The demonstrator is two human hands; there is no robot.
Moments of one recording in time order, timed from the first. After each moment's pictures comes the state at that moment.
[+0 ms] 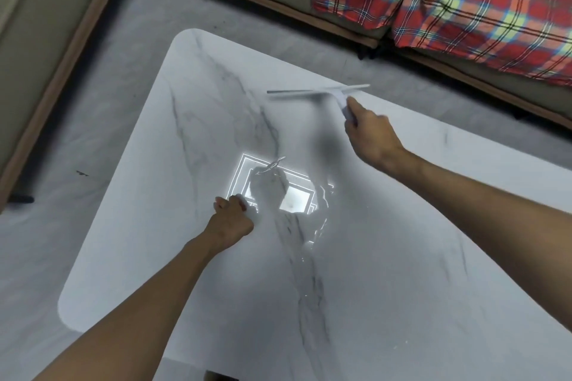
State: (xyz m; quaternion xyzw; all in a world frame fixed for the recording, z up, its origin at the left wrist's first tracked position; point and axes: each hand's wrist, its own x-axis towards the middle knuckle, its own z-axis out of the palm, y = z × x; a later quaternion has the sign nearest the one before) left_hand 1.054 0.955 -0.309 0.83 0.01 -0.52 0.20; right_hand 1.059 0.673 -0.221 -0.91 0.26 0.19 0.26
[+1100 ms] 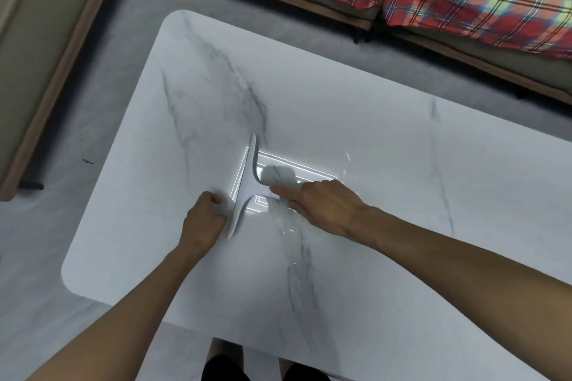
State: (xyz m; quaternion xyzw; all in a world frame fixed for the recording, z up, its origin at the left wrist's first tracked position) left_hand 0.988 1.003 -0.306 0.89 0.04 -0.36 0.26; right_hand 0.925 0.744 -0.250 -0.94 -0.09 0.28 0.17
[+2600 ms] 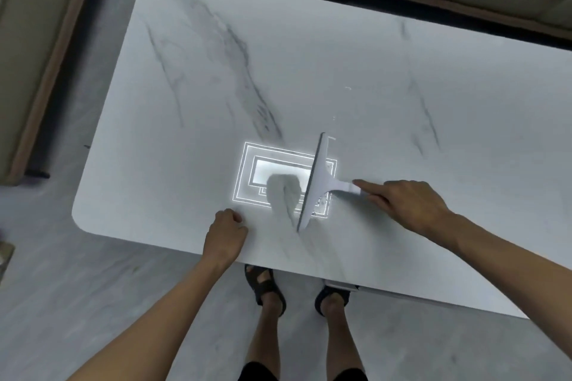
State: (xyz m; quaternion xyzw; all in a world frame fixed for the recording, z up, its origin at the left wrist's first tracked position) left_hand 0.796 1.060 -0.316 0.89 0.02 -0.41 0.21; right_hand 0.659 0.718 -0.249 -0.96 0.09 0.25 0.10
